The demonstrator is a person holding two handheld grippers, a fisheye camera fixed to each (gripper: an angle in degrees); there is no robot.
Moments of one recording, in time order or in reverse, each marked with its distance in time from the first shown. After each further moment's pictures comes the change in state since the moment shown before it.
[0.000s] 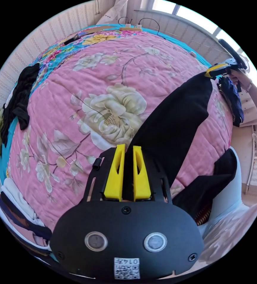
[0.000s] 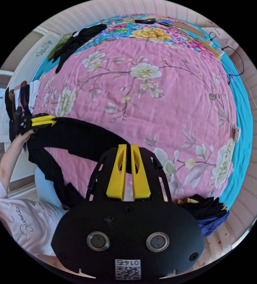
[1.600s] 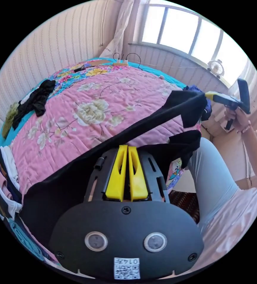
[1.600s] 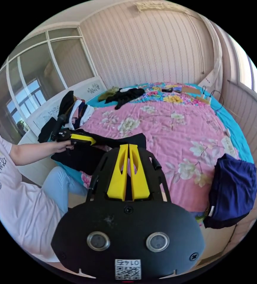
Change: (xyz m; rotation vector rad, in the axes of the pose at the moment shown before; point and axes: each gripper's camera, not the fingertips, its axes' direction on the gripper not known) left arm 0.066 0.300 -0.045 0.378 -0.008 0.000; right arm -0.202 0.272 0.099 0.734 -0.094 -0.144
